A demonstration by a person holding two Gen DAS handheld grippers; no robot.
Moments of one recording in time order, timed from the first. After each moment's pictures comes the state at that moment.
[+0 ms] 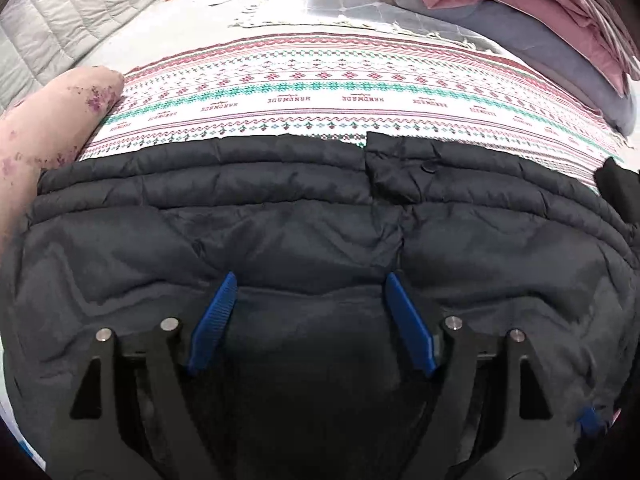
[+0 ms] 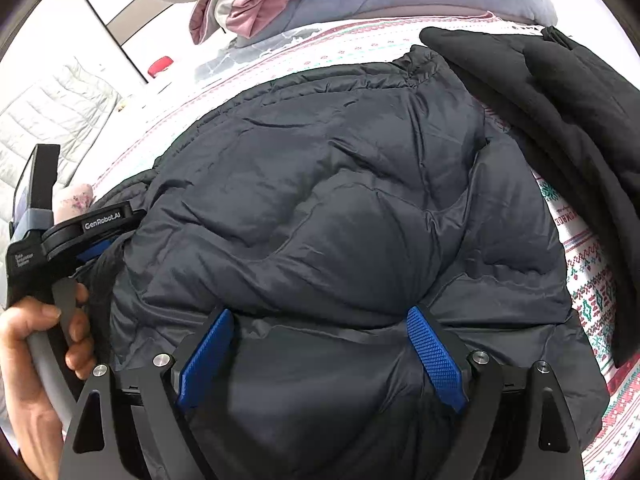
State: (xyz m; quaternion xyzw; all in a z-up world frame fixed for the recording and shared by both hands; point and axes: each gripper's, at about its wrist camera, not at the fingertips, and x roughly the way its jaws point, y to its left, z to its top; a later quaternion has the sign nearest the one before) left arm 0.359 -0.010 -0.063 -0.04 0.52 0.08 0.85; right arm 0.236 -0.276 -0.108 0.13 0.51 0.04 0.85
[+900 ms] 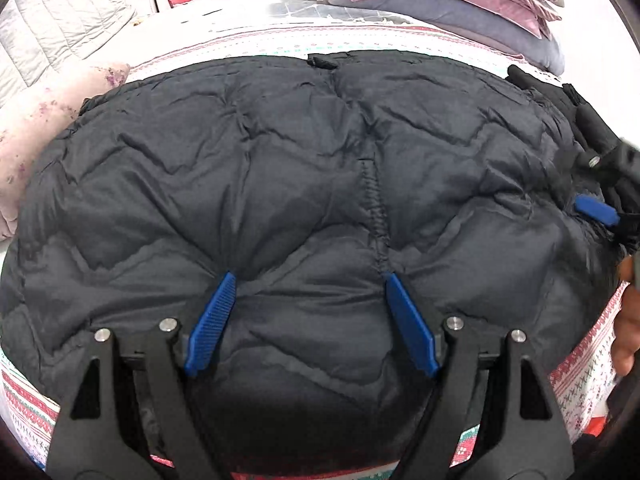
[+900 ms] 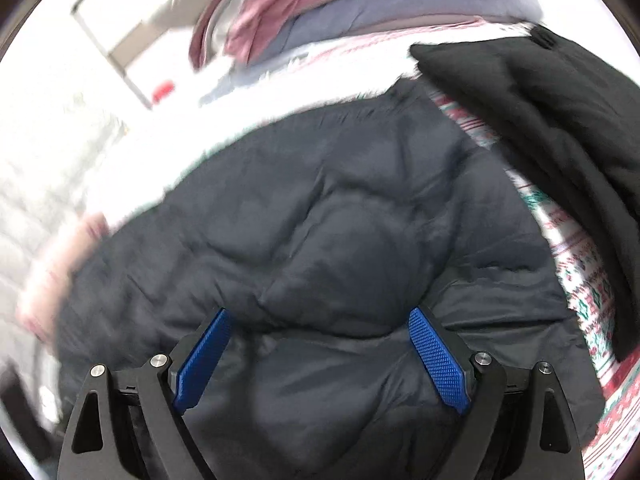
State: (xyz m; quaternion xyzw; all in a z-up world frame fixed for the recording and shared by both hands) left arm 0.191 -0.022 -0.067 0.00 0.48 0.00 0.88; right arm 0.214 -0.304 -0.086 0.22 0.45 0.04 0.86
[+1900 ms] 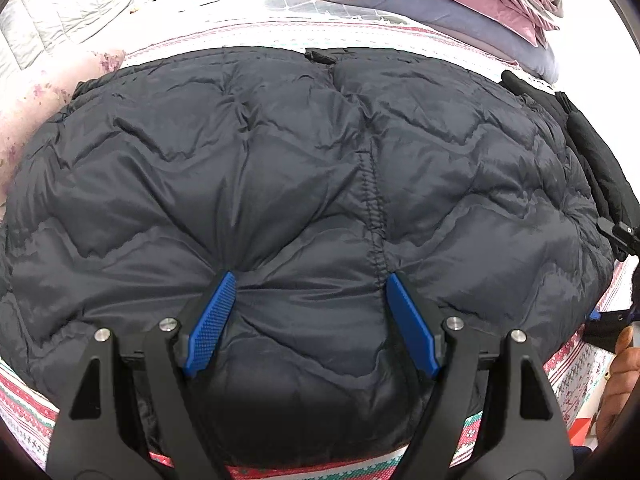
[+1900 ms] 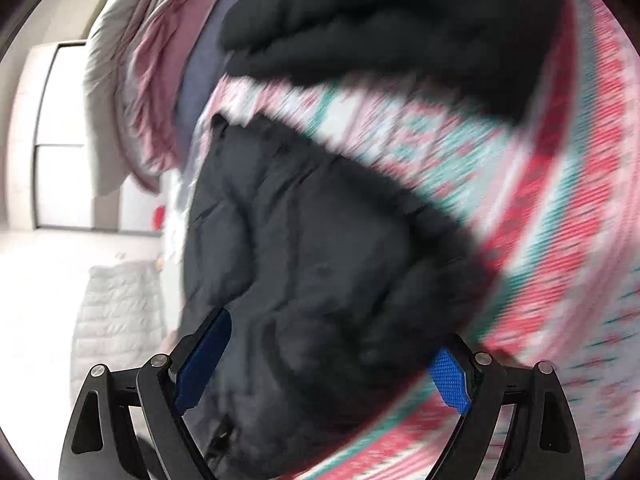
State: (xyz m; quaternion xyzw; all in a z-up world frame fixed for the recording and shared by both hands) left arm 0.189 -0.014 -0.070 -0.03 0.49 -0.02 0.87; right arm 0.140 -0.396 -0.143 0.55 0.44 0.04 0.71
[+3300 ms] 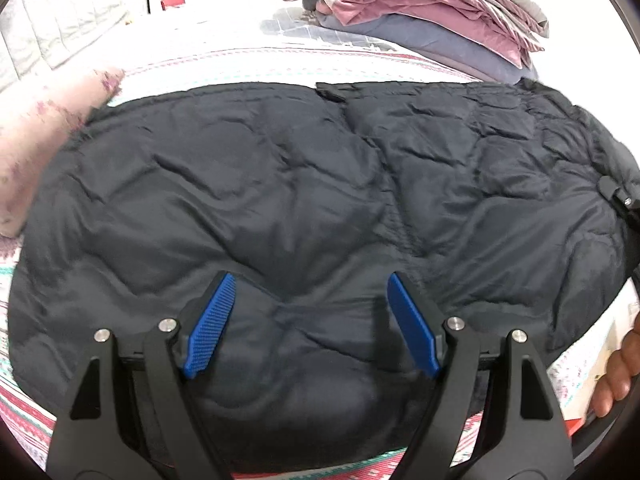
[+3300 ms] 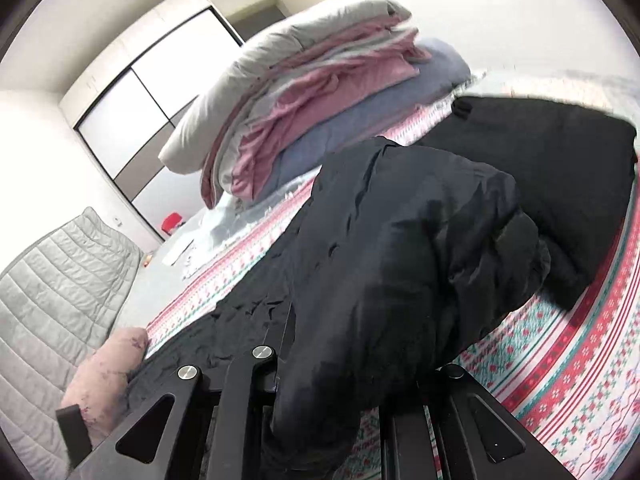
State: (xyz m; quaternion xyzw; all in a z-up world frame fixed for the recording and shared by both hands) left arm 0.181 0.003 -0.046 -0.04 0.46 -0.05 0.89; right arm 0.118 -0.303 -0.018 0.27 0.26 -0.03 0.93
